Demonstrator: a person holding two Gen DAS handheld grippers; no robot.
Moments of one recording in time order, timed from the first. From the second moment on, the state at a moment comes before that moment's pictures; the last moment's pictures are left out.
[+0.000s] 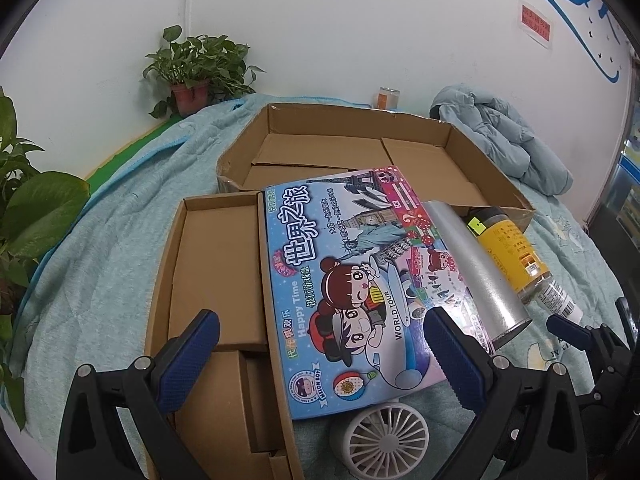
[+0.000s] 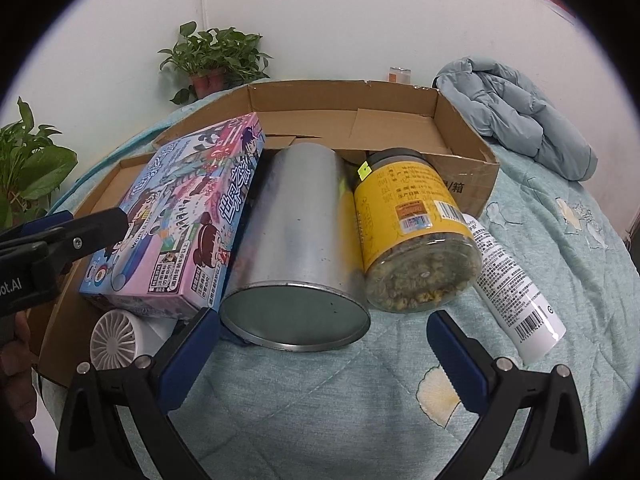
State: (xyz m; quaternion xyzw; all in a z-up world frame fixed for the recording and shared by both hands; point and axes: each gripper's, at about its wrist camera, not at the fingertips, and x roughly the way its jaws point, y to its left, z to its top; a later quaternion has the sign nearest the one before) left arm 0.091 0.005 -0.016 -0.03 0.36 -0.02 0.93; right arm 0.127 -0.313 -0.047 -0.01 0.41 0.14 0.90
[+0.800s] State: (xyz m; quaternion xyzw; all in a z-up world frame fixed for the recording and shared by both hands) left arm 0.049 0.058 0.013 -0.02 0.36 0.01 0.93; right arm 0.088 -0.285 -0.009 -0.01 0.35 0.23 0.91
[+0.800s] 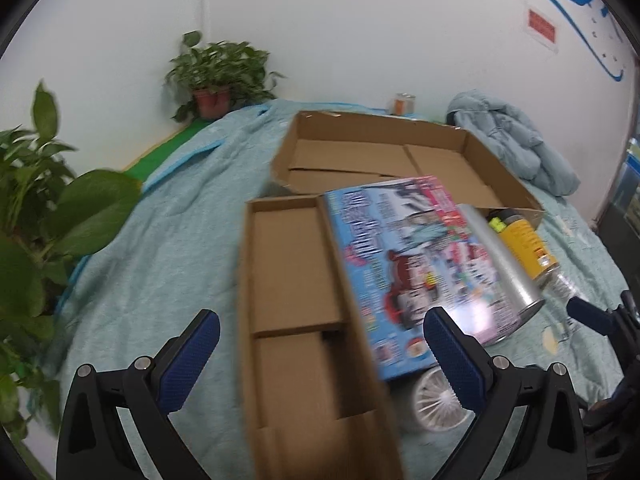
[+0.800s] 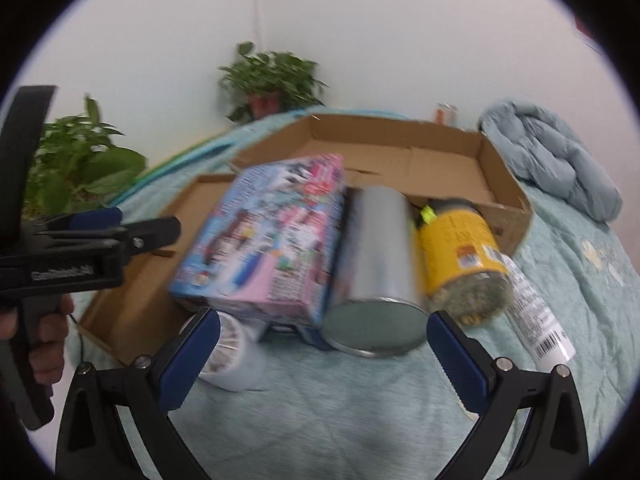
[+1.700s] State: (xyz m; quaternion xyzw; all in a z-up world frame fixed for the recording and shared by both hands) left arm 0.006 0.116 -0.057 -0.11 0.48 -0.05 0.87; right arm 0.067 -0.165 -0.033 -0.05 0.45 0.34 0.82
